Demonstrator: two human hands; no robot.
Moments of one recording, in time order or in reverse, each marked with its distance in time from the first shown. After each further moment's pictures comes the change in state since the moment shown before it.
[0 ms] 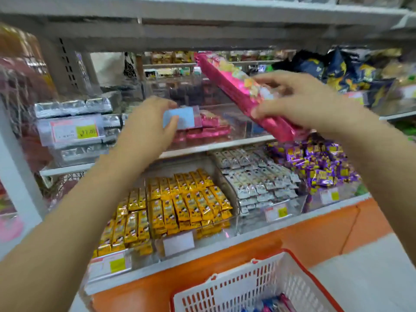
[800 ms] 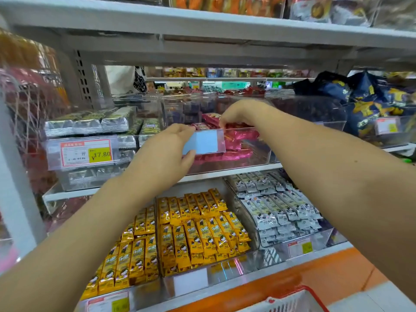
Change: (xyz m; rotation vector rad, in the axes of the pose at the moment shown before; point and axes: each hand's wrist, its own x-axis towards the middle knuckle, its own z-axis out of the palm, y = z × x) left_hand 0.022 -0.036 0.012 0.162 -0.167 0.114; right_hand 0.187 -0.011 0.108 -0.505 -0.533 0.334
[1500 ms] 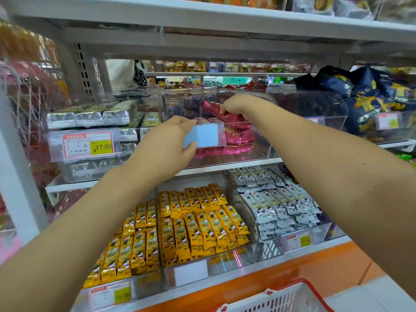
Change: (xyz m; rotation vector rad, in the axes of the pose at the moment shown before) left_hand 0.002 -0.001 0.000 -0.010 0.020 0.013; right_hand 0.026 0.003 0.006 0.300 0.229 -0.024
